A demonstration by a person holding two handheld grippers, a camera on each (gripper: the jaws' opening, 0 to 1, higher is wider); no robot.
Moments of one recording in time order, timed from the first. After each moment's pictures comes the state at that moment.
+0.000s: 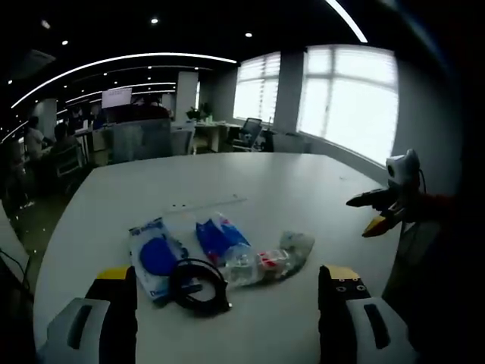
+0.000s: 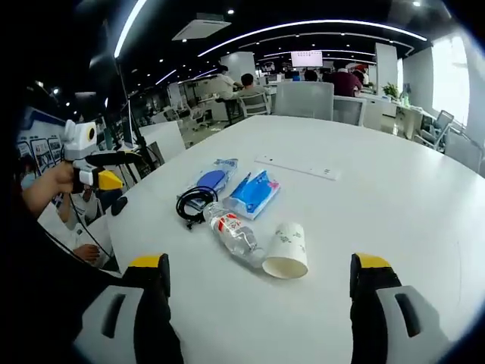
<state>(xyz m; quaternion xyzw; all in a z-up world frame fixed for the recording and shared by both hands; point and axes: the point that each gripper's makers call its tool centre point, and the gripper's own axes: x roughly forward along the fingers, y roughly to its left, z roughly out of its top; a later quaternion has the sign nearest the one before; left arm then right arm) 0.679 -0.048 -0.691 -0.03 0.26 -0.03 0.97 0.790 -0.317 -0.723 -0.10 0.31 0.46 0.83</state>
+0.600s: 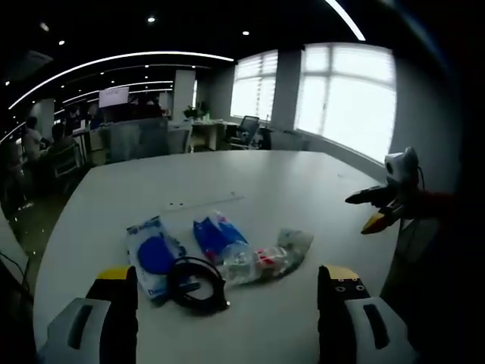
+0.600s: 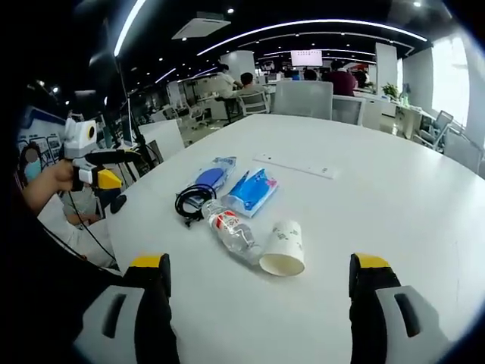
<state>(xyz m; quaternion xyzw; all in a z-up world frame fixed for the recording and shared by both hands) 0.678 -0.052 -0.692 -0.03 0.26 -0.04 0.96 0.790 -0.322 -0.723 -0.10 0.31 0.46 0.83</state>
